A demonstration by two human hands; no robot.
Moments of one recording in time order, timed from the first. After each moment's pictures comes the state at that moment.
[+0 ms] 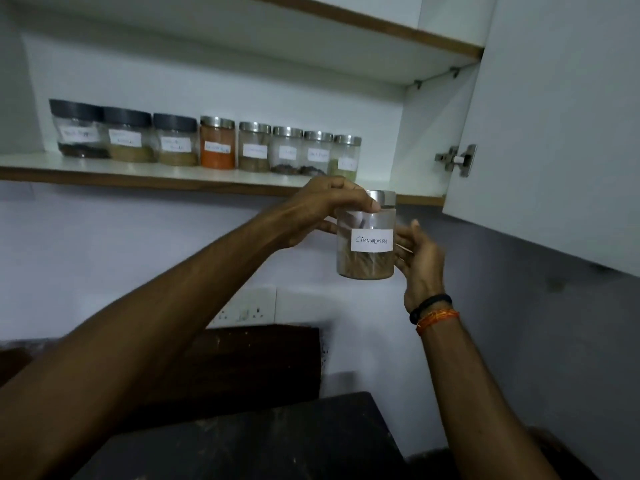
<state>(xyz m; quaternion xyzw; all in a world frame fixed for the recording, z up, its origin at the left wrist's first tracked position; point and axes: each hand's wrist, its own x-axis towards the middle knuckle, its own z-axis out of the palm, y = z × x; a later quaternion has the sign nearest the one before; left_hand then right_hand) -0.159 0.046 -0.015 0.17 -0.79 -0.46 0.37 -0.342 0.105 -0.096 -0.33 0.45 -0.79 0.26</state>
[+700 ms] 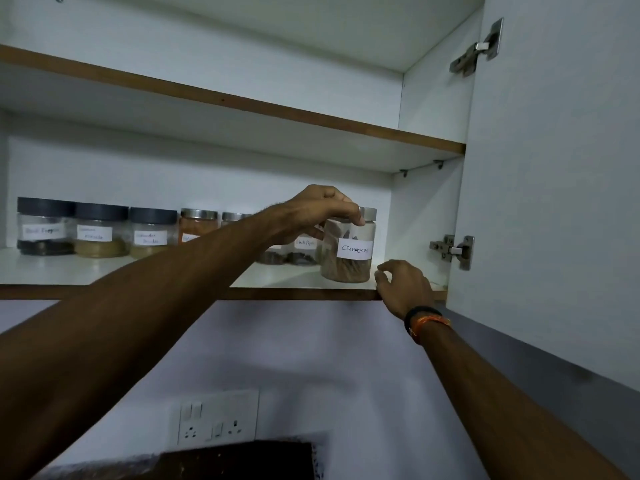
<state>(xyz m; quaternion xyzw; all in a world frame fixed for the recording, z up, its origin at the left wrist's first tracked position) -0.210 -0.056 0.113 0.22 -0.82 -0.36 0.39 -0.415 -0.017 -0.006 -0.55 0.71 -0.41 -0.16</state>
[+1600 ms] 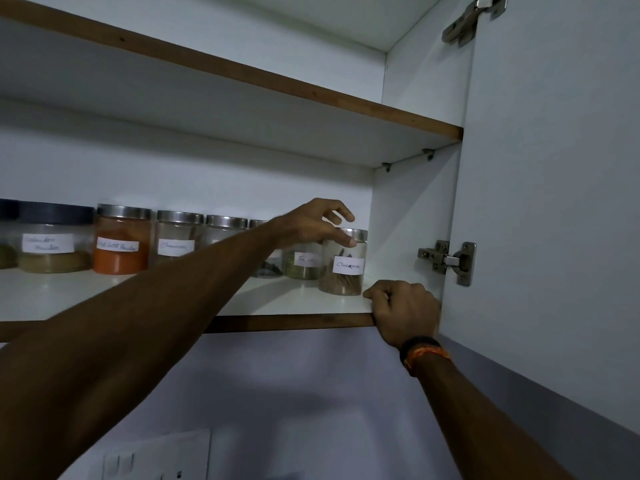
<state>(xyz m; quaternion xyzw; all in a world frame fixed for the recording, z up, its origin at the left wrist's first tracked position) -0.317 -0.186 0.106 0.20 -0.89 -0.23 0.35 -0.478 -0.063 -0.022 -0.52 0.70 -0.41 -0.27</state>
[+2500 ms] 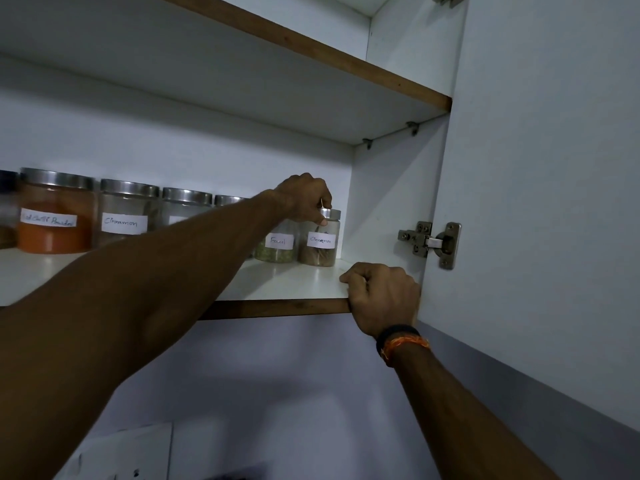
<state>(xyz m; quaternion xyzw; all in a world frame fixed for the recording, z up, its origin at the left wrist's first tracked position) -0.371 -0.228 0.119 0.26 -0.91 0.16 0.27 -0.482 -0.070 -0.025 -0.53 0.69 -0.42 -0.28</state>
